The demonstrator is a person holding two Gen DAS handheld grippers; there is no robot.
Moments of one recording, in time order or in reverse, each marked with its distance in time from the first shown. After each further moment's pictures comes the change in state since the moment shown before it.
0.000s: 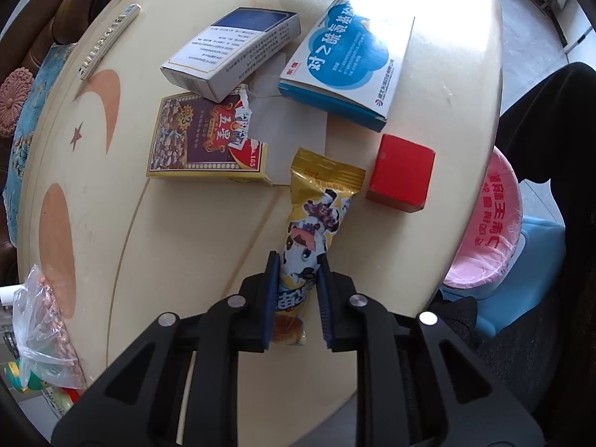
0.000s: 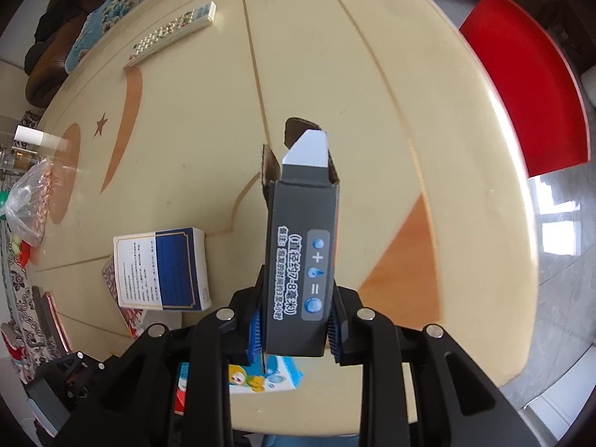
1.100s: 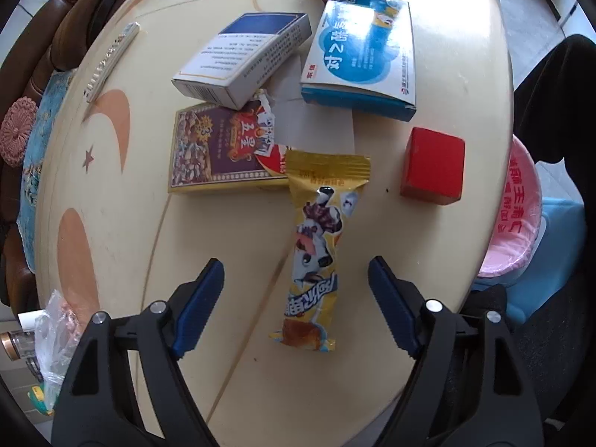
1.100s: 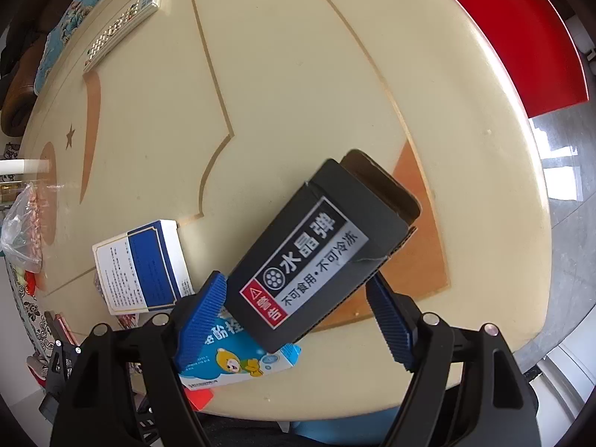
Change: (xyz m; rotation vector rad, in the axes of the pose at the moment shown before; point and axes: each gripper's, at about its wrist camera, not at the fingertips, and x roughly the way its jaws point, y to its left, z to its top) left arm 0.003 0.014 0.001 0.093 -0.024 0.073; right arm 0.037 -0.003 0.006 0.174 0.142 0.003
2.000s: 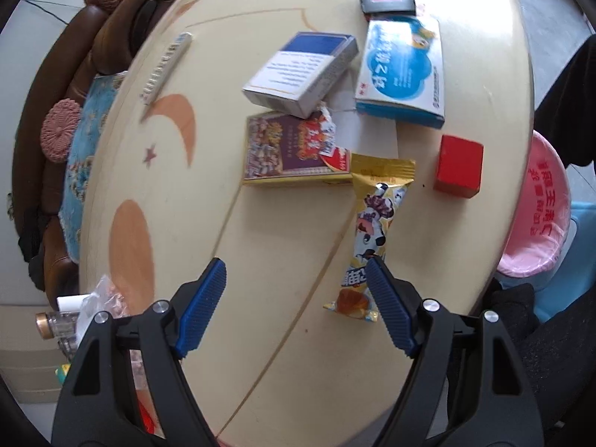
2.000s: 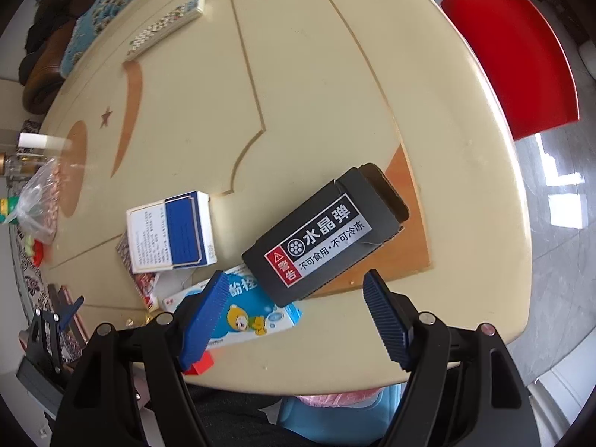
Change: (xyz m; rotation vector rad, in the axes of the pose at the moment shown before) left arm -0.028 0.008 -0.006 -0.012 -0.004 0.175; right arm -0.034 0.000 -0.027 -0.081 -0.025 0.025
